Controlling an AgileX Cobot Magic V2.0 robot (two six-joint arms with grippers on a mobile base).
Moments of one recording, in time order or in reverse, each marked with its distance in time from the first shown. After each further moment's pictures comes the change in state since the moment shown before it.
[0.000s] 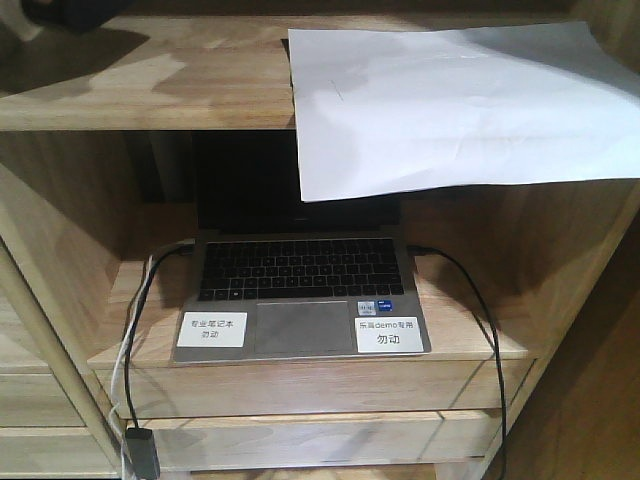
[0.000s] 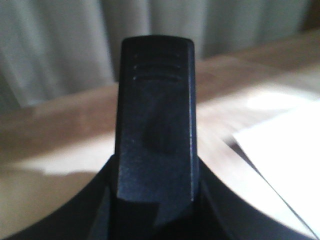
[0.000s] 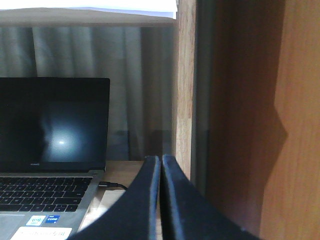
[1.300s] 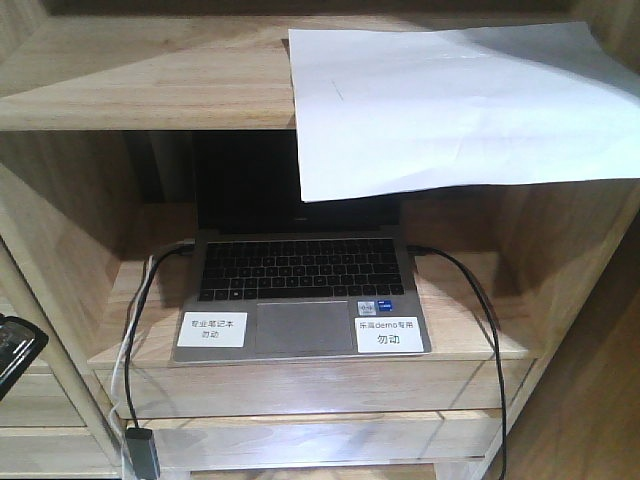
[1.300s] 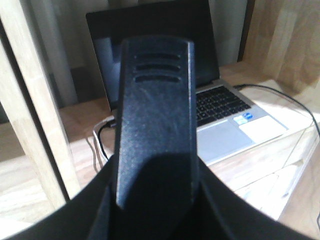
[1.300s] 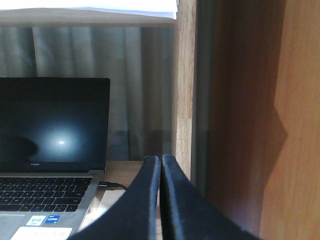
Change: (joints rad) left arm -0.009 -1.157 1.373 -0.029 -0.294 0.000; right arm 0.000 0.000 0.000 0.000 0.000 0.000
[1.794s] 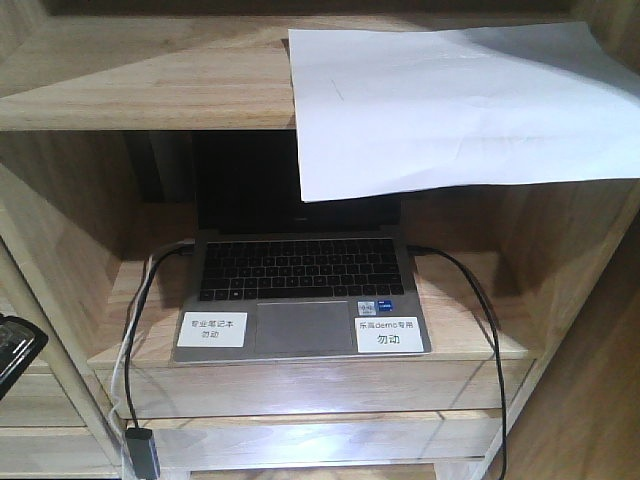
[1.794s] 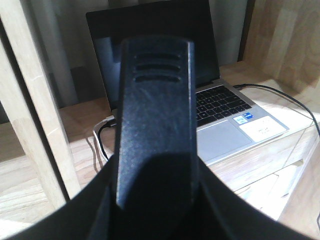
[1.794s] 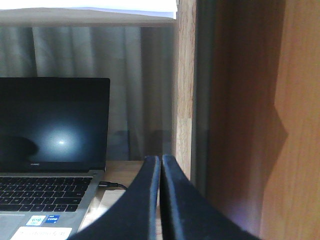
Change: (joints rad) left arm 0.000 -0.001 0.000 0.000 0.000 0.000; right arm 0.000 0.000 0.000 0.000 0.000 0.000
